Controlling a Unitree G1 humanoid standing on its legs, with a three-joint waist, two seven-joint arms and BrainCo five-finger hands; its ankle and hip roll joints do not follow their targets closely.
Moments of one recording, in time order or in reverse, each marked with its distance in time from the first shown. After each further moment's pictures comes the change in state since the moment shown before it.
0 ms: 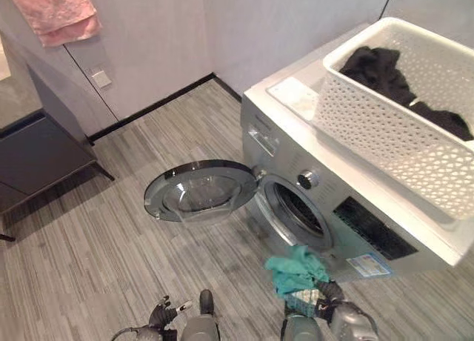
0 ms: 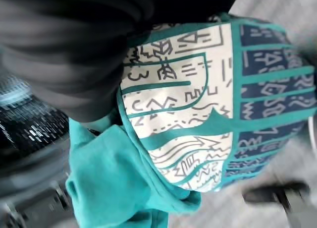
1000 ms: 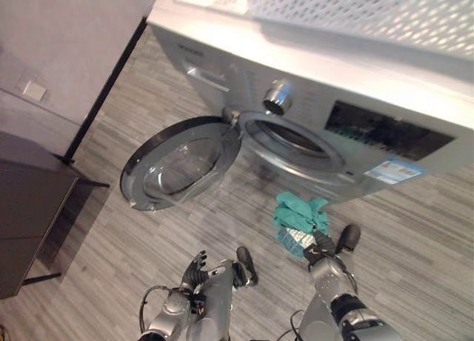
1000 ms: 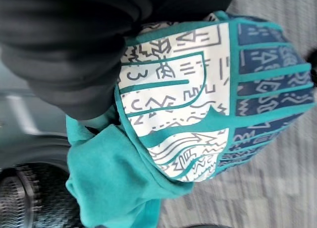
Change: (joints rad) left arm -0.069 -0.032 -0.227 -0.305 -0.050 -0.062 0.002; right arm -0.297 0.085 -0.089 0.051 0.421 -0.134 -0.066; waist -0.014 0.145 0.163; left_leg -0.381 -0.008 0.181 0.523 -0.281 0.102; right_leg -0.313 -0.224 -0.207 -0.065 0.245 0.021
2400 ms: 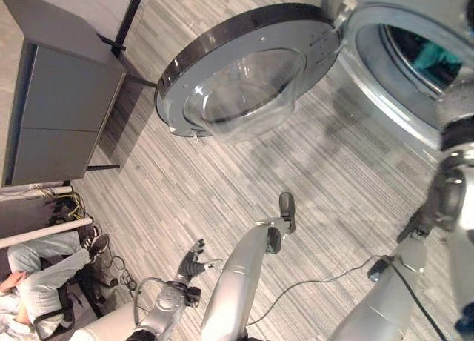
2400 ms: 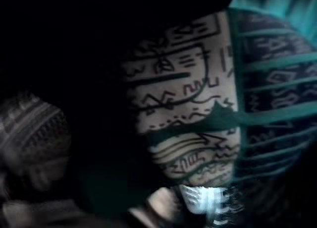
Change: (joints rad) left arm -0.007 0.106 -0.006 -0.053 -0.034 -0.064 0.028; right arm -1.093 -0.646 0.020 0.158 0.118 -0.260 -0.308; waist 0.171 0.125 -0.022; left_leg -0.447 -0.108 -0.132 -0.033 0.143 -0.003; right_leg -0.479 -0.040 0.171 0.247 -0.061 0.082
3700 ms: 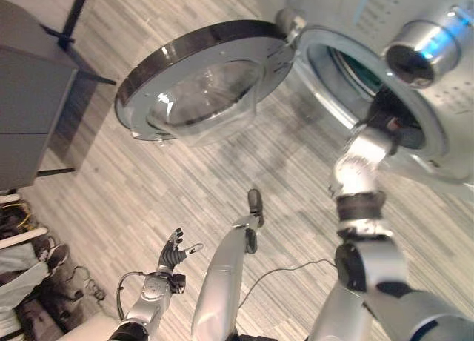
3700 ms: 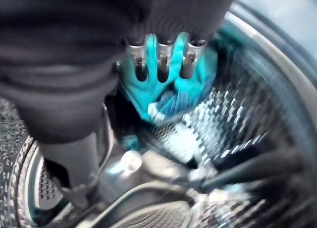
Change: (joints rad) left arm -0.008 -0.001 0.120 0.012 -0.025 0.025 0.043; right arm 0.739 0.678 -0.221 -0.594 0.318 -0.141 0.347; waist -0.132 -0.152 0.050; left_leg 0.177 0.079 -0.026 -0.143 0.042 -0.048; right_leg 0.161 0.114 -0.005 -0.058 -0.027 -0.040
